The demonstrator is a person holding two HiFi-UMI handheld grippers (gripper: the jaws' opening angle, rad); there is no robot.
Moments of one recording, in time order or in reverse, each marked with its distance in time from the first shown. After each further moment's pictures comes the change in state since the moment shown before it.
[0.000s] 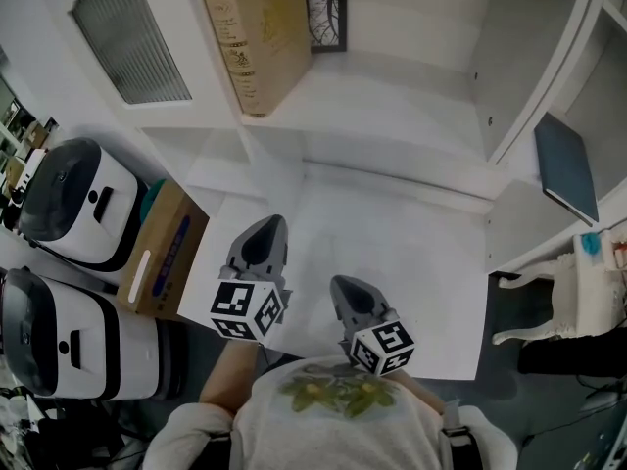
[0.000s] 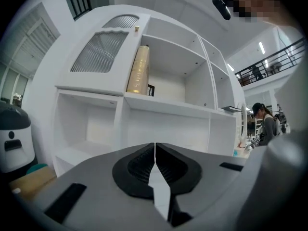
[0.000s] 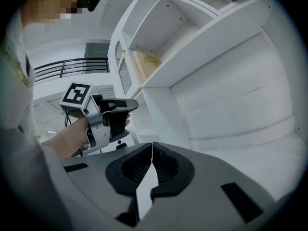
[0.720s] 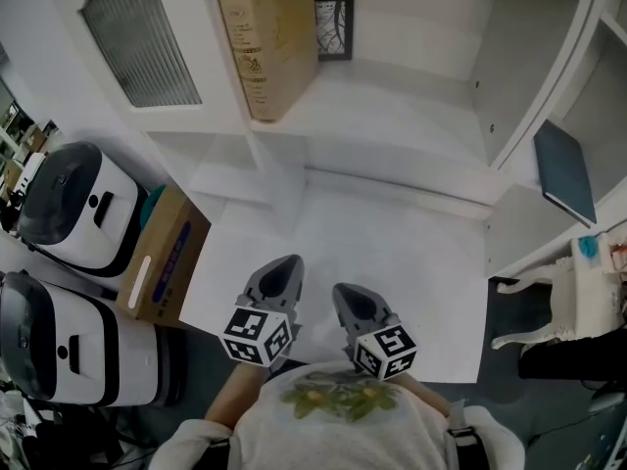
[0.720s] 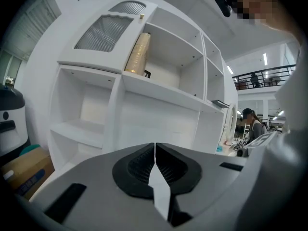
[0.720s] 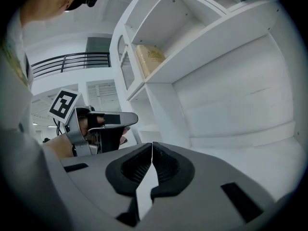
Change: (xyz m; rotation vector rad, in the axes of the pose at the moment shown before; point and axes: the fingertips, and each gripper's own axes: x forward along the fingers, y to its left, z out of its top) left arm -0.028 -0.024 -0.060 -0.088 0.133 -0.107; right arm 0.002 0.011 -0.006 -0.034 0.056 0.011
